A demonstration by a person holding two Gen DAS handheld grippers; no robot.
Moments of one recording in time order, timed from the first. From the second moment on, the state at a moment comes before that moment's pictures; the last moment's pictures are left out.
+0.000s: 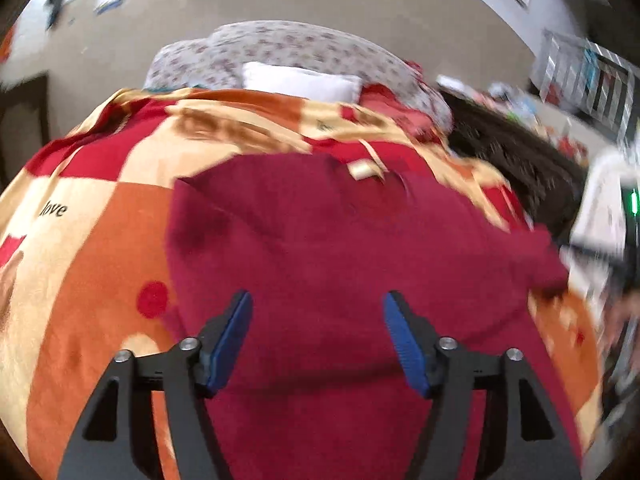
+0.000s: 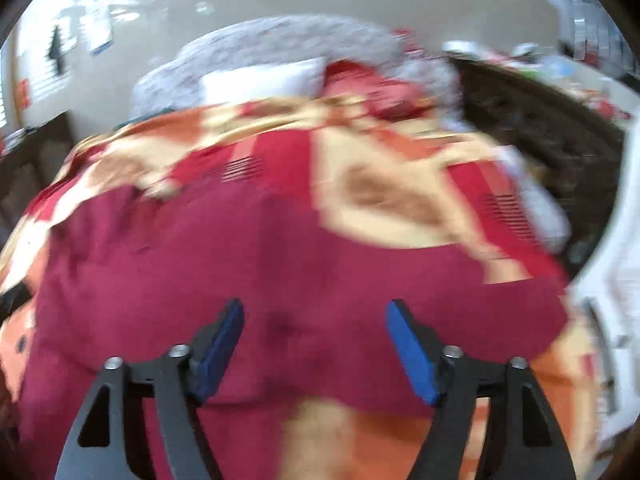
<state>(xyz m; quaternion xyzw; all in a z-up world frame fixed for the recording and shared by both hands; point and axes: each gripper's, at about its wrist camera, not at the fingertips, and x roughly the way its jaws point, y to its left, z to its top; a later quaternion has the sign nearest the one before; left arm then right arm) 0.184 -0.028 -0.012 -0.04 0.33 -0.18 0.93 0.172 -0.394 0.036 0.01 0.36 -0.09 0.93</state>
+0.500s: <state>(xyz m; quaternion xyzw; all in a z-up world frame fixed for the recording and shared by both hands) 0.188 -0.032 -0.040 -0.03 0.37 -0.15 0.92 0.146 -0.651 -0.024 0.34 0.39 -0.16 0.84</state>
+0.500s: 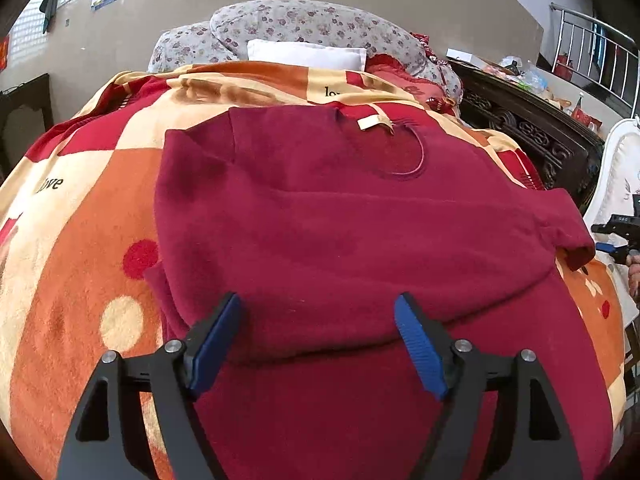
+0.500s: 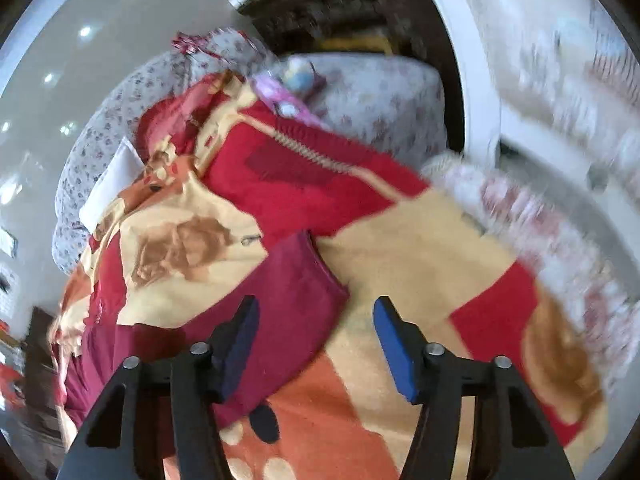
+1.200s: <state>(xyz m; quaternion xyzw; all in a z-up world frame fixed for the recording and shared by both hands) 0.177 -0.014 -0.030 -0.06 0.33 -0.13 0.93 0.120 -0.422 0.133 0.20 0.21 0.07 0.95</state>
